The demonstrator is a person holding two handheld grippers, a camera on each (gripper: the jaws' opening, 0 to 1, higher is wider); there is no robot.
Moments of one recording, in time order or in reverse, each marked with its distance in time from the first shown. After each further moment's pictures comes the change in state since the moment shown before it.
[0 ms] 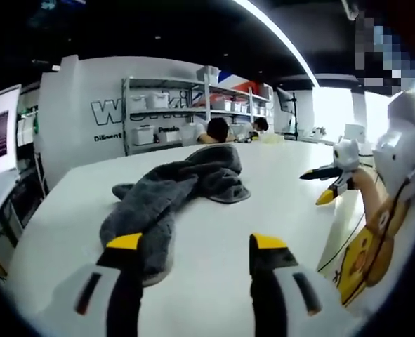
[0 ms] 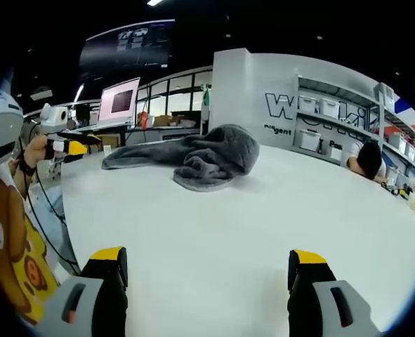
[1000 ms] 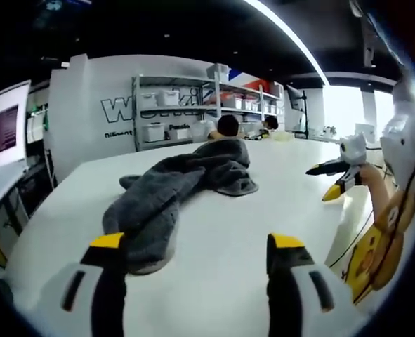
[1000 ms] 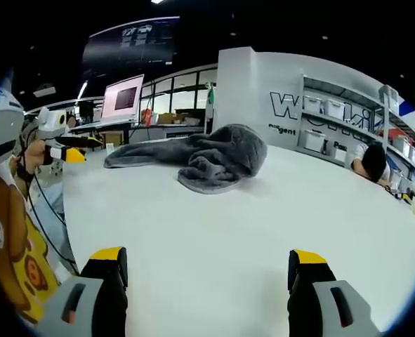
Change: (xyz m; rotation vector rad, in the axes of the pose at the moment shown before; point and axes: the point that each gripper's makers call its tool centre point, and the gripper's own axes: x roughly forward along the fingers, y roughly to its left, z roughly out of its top) left arm -0.001 0.002 -0.014 -0.017 0.000 0.070; right arm 0.010 0.008 0.005 -0.020 0.016 0.023
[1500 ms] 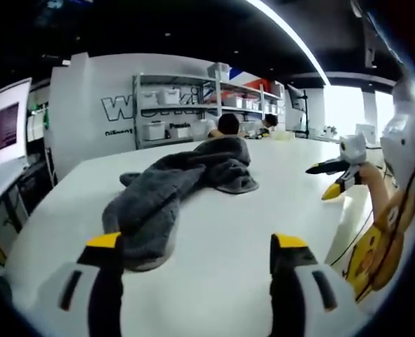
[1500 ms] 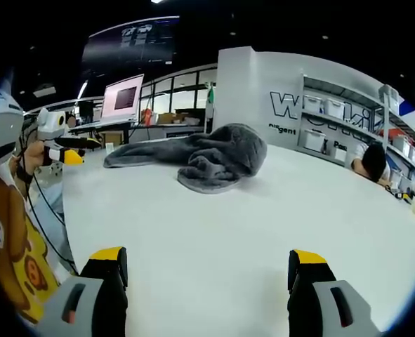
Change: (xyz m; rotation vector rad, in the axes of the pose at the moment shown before) left arm -0.001 0.001 -0.004 -0.007 0.007 0.005; right arm 0.000 -0.002 -0.001 0.003 -0.001 -0.001
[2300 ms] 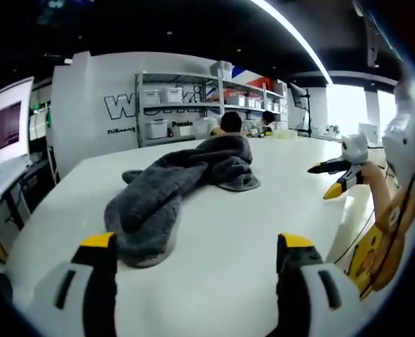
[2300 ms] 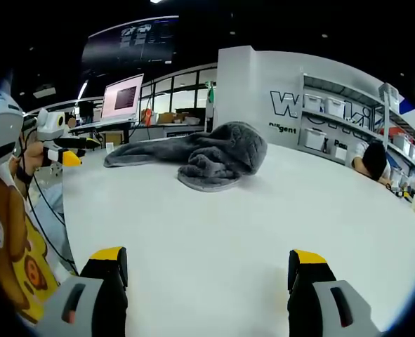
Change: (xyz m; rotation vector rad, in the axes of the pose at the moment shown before) left arm -0.001 0.001 -0.003 -0.004 0.011 0.018; right arm 0.001 0.000 -0.003 0.007 0.004 0.005
